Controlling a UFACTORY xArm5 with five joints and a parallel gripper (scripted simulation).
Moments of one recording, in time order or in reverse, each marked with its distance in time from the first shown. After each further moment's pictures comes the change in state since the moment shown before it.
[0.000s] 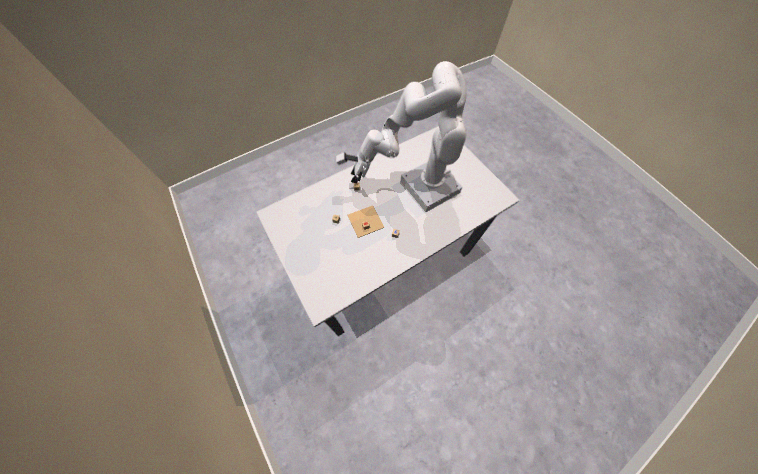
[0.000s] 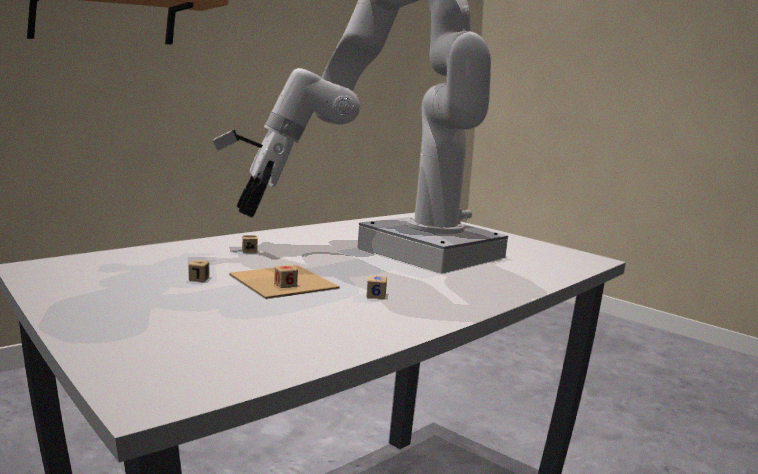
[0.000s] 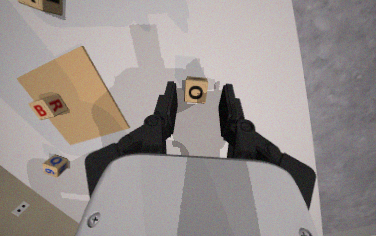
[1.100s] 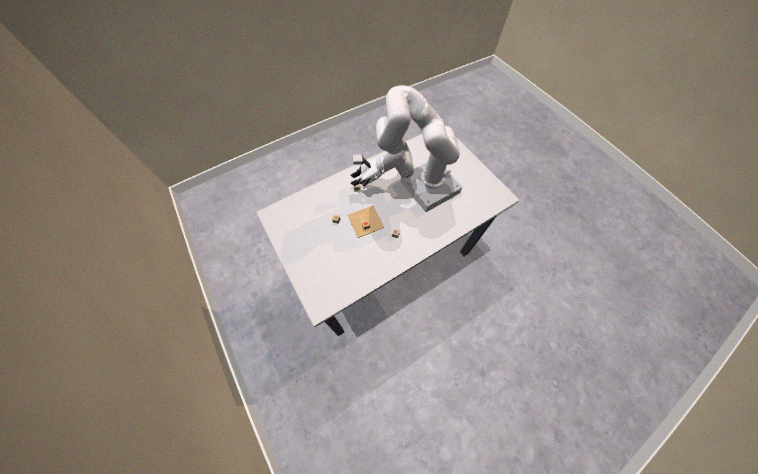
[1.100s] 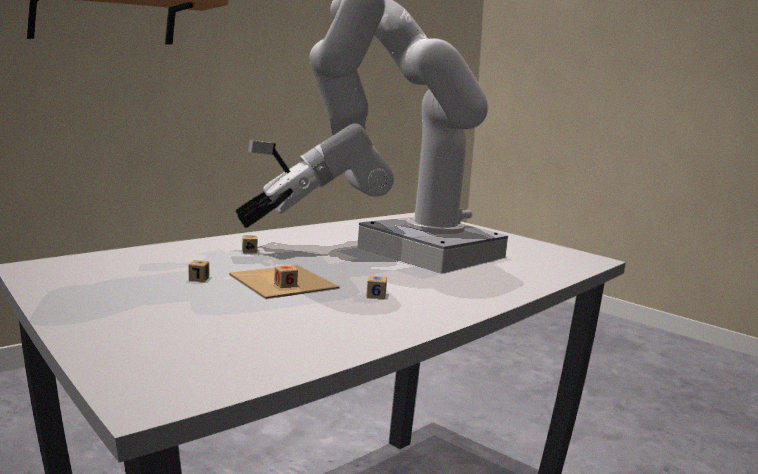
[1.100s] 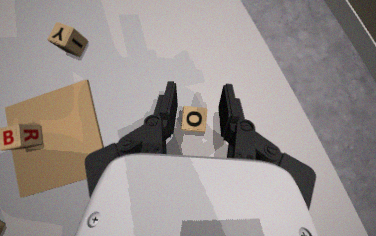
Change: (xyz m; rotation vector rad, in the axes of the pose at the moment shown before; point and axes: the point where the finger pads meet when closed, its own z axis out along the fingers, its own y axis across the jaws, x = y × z) arm -0.009 0.000 0.020 0.000 0.558 0.000
